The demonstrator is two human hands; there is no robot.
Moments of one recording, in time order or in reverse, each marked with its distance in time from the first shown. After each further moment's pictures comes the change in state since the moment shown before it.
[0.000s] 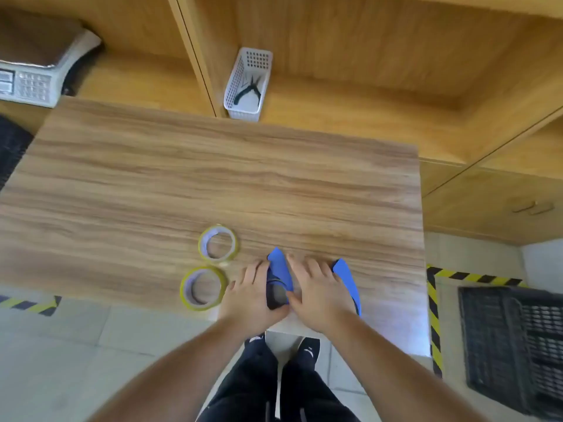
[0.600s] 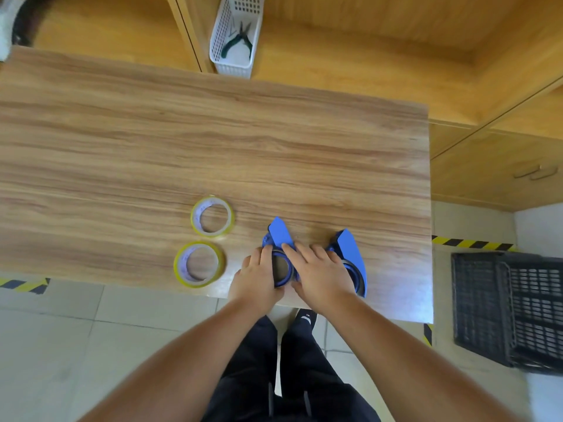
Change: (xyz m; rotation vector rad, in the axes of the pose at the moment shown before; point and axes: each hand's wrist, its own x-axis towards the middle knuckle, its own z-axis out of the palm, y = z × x) left_hand 0.011 -0.017 0.044 0.001 -0.211 -0.089; right_hand 0.007 0.009 0.045 -0.227 -0.032 -0.076
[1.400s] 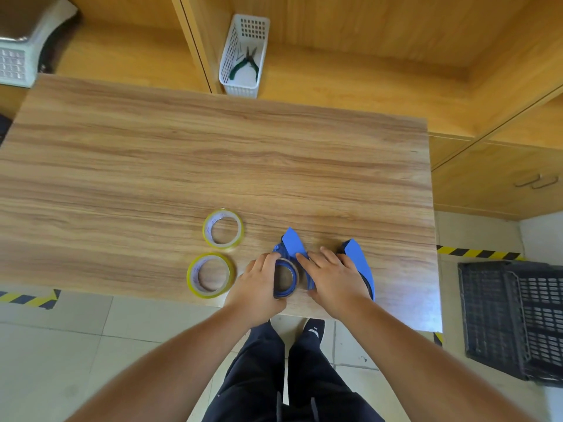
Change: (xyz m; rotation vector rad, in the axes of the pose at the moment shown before) left_hand -0.013 -0.014 -0.039 -0.091 -0.013 0.151; right_hand 0.001 0.009 -0.011 -0.022 -0.022 -0.002
